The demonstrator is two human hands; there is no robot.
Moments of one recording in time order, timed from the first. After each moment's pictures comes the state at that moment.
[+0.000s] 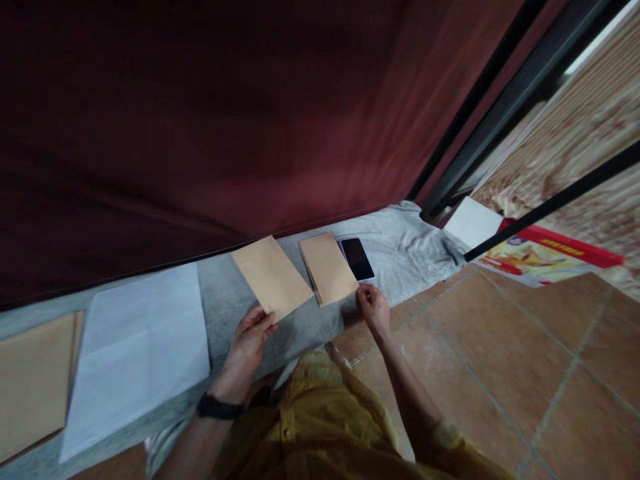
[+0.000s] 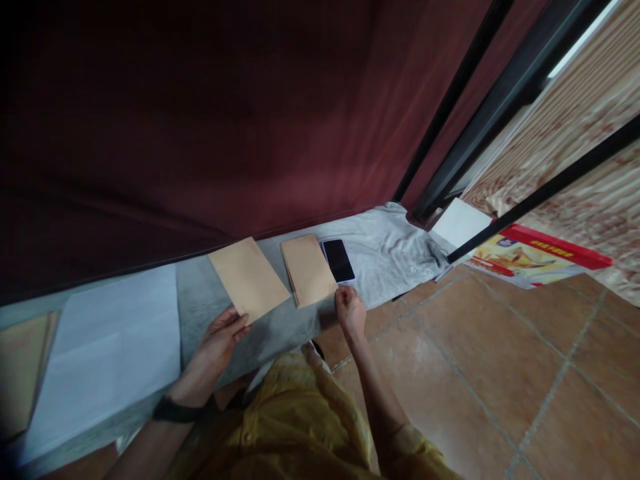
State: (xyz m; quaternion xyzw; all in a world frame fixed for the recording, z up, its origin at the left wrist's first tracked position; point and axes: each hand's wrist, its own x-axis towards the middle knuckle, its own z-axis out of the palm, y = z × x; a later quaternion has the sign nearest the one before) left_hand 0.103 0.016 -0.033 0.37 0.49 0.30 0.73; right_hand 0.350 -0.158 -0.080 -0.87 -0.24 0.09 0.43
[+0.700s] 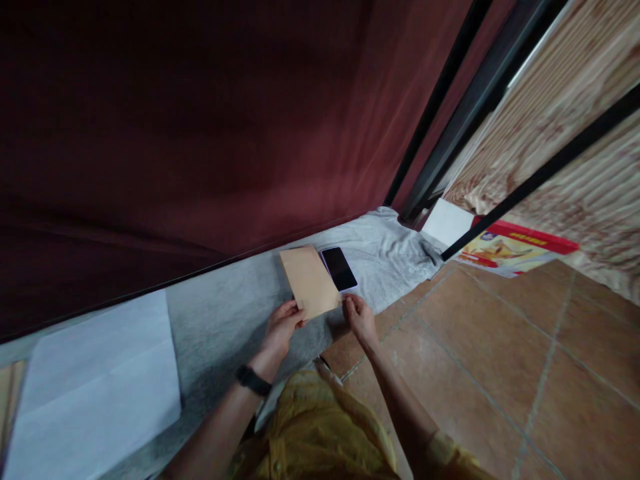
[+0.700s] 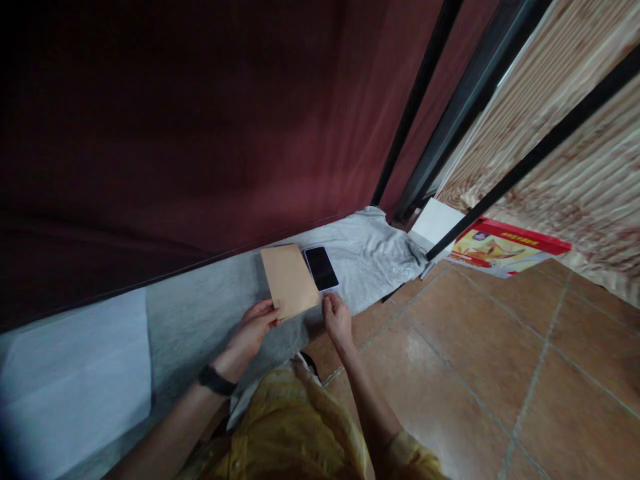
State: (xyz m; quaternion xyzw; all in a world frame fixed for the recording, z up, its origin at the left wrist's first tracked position) left_hand 0.210 -0.007 -0.032 0.46 0.42 0.19 0.76; right_hand 0.350 -0.158 -0.077 -0.81 -0.20 0.13 0.53
